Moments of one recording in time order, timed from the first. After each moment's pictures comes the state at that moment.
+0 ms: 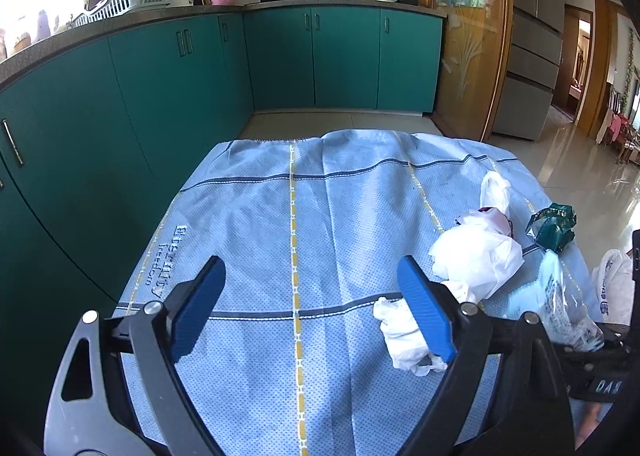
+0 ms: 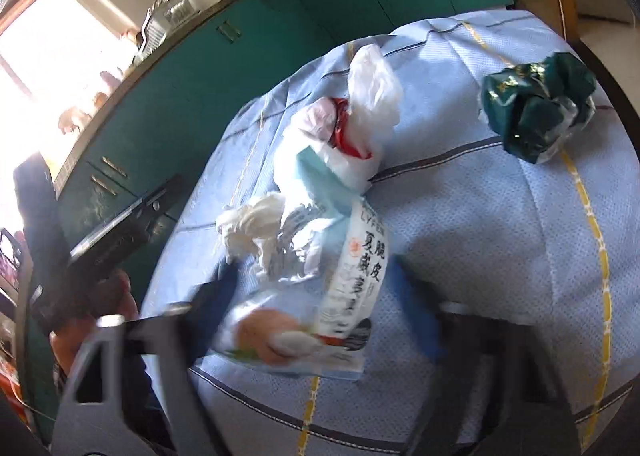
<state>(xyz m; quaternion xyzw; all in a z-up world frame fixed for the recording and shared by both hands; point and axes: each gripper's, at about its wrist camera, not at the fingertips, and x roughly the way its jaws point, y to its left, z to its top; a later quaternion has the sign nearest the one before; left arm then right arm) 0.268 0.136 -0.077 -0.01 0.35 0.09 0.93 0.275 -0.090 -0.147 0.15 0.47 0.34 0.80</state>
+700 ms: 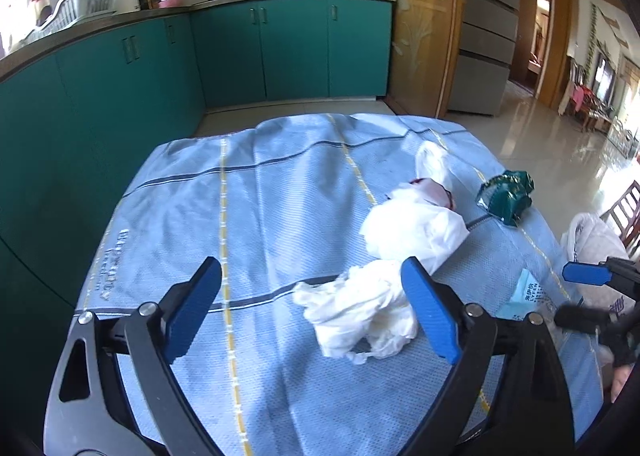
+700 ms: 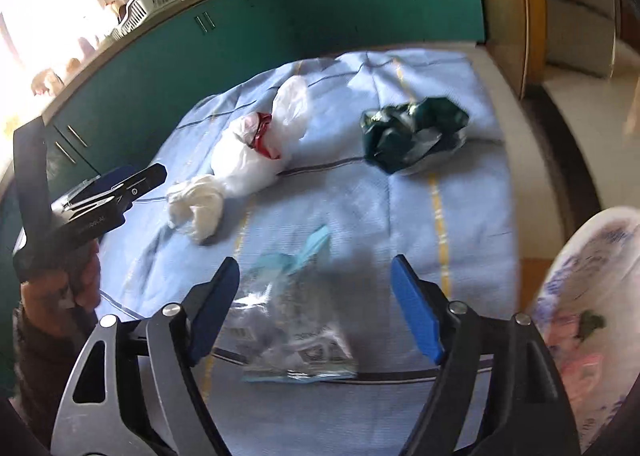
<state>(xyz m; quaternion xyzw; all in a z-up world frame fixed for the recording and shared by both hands) 0.272 0.094 -0.088 0.02 0.37 0.00 0.93 0.254 -0.140 -0.122 0.05 0.44 0.27 0.85</state>
